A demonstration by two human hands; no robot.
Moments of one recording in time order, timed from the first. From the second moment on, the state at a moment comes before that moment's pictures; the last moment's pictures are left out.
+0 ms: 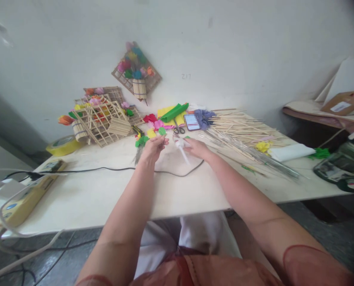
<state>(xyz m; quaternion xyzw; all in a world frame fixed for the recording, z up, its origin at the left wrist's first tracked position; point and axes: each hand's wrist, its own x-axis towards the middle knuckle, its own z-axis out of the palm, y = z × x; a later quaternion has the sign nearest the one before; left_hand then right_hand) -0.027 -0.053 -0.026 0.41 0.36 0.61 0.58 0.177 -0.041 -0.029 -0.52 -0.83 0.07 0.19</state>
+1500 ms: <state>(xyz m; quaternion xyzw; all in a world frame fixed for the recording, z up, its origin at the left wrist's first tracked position) -0.016 -0.055 -0.032 0.47 0.33 0.54 0.61 0.239 0.001 -0.040 -0.70 -0.71 -0.07 0.05</state>
